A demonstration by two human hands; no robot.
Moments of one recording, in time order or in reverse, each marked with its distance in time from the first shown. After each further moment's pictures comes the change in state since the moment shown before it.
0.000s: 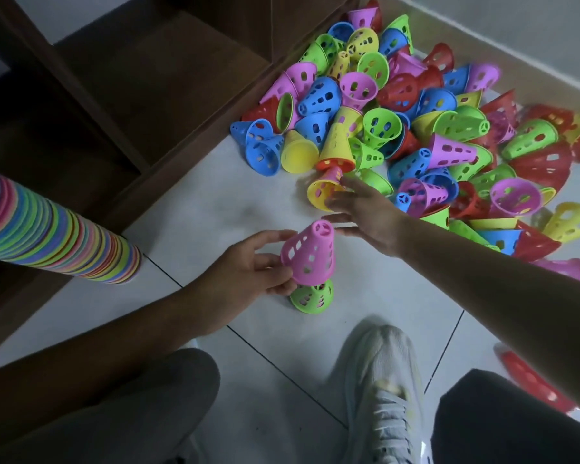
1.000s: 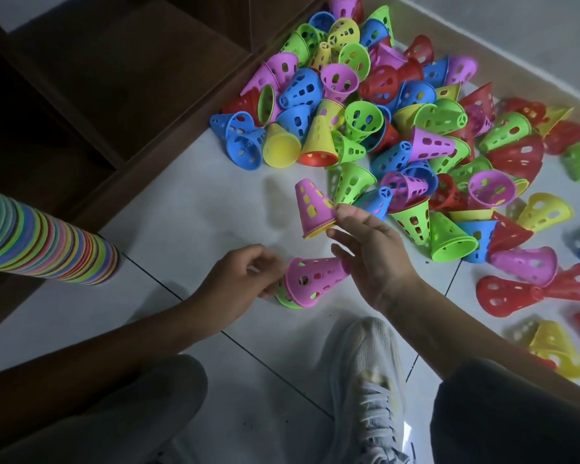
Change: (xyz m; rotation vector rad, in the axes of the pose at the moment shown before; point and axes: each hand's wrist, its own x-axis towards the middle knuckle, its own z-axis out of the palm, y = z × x) left_hand 0.028 -0.045 0.001 0.300 0.171 0.082; right_hand -0.068 0.033 0.010 0.515 0.232 -0.030
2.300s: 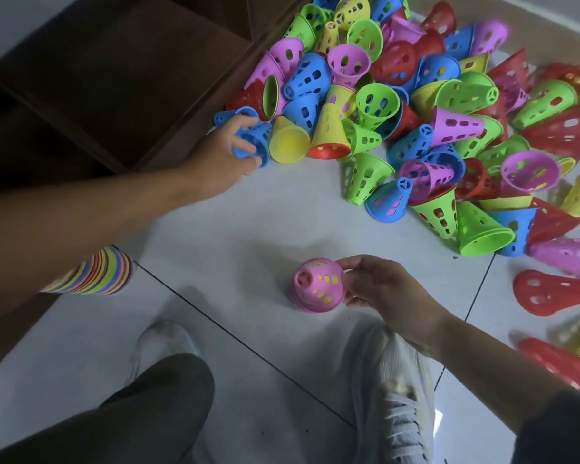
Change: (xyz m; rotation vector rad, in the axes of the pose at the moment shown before) left_hand 0.118 0.095 -0.073 0.387 0.132 0.149; right_hand -0.015 0.031 -0.040 -0.526 -0.291 0.030
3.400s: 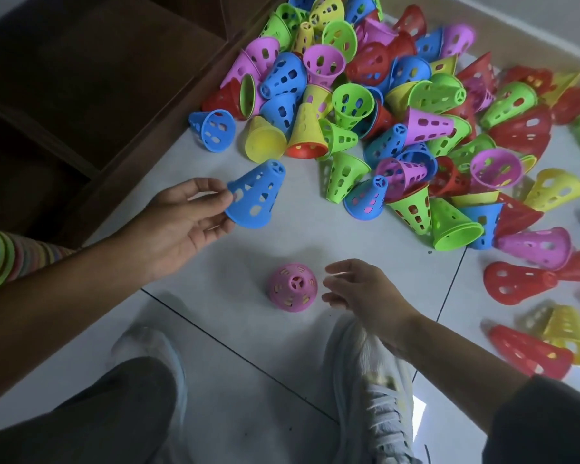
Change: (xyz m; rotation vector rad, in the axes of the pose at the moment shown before) left_hand -0.090 0.001 0.013 -0.876 -0.037 -0.292; right_hand 0.003 0.011 0.005 -0.090 0.210 0.195
